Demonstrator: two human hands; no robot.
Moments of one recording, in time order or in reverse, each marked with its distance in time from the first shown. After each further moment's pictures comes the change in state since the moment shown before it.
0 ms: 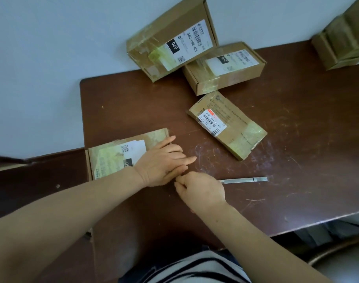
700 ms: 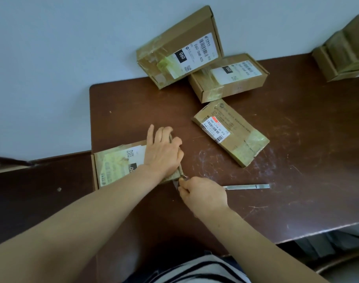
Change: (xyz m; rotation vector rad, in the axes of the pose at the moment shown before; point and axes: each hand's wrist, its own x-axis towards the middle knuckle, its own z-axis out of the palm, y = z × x) left_hand 0.021 0.001 -0.002 0.158 -0.034 -0.679; right_hand 0.001 0.000 0.007 -0.001 0.030 -0.031
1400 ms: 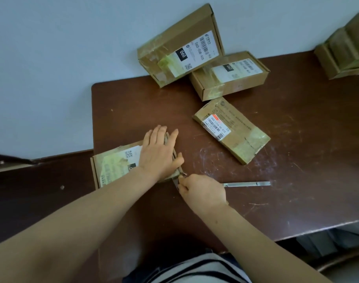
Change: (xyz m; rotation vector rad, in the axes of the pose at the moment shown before) left_hand -0.010 -0.010 0.002 0.027 -0.045 -0.047; right_hand 0.002 -0.002 0.004 0.003 0.010 0.008
